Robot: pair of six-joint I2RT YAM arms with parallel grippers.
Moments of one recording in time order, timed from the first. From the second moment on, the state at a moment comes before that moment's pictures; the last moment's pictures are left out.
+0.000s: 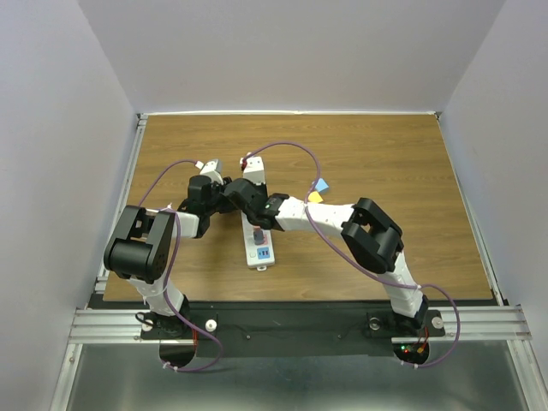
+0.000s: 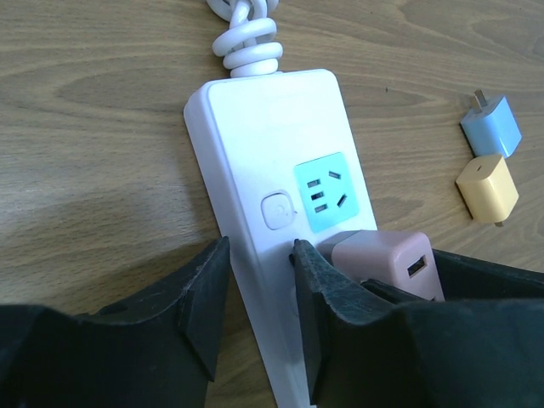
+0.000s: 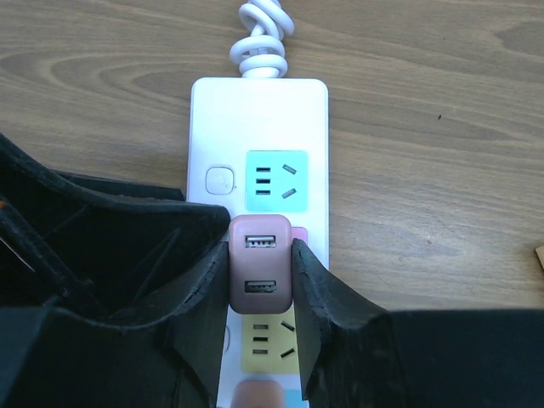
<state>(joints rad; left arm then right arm) -0.23 1.67 0.59 0.58 0.28 -0.49 1.01 2.15 1.62 -0.24 0.67 0.56</state>
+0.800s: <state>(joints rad) -0.22 1.43 0.56 0.49 0.07 -0.44 0.98 1.62 1.38 -0.47 0.67 0.52</state>
